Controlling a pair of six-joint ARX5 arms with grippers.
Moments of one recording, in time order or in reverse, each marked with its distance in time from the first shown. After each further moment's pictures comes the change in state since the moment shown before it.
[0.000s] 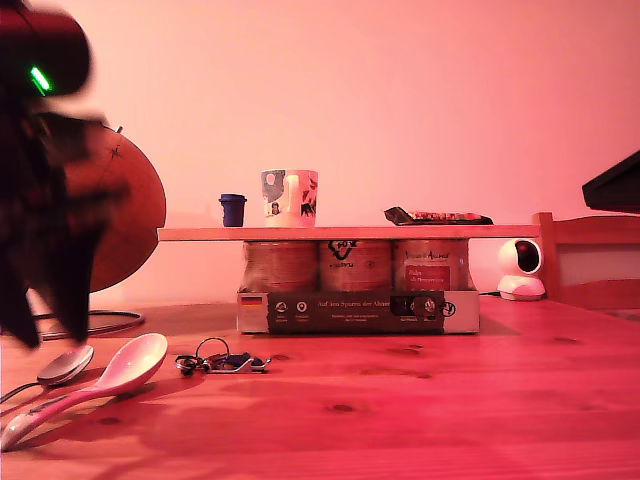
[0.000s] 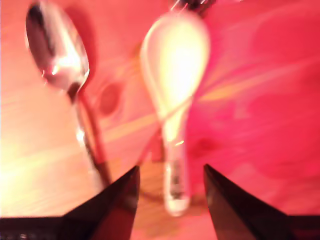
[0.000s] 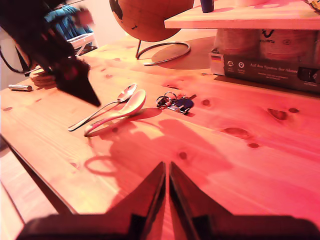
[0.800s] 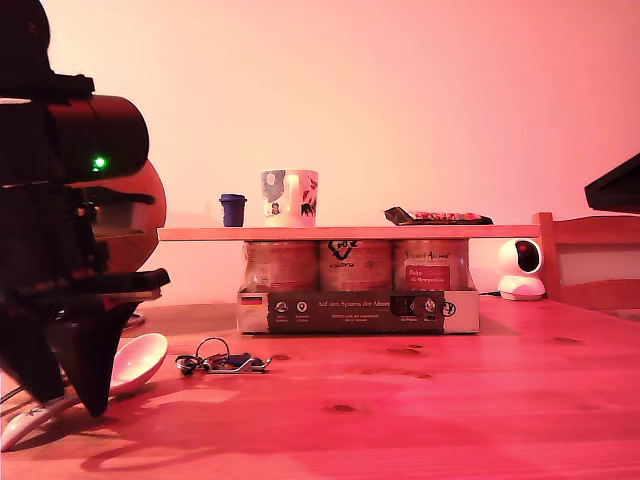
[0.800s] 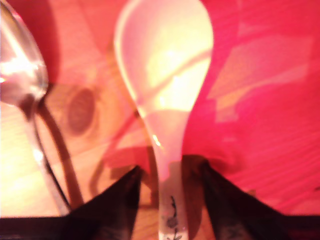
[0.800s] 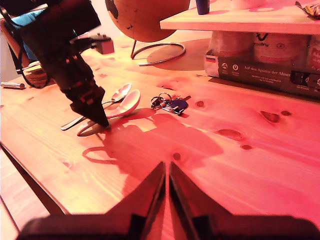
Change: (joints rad) left arm -0.038 0.181 0.039 0.071 -0.006 0.006; right arm 0.000 0.000 0.000 0.000 0.018 -0.013
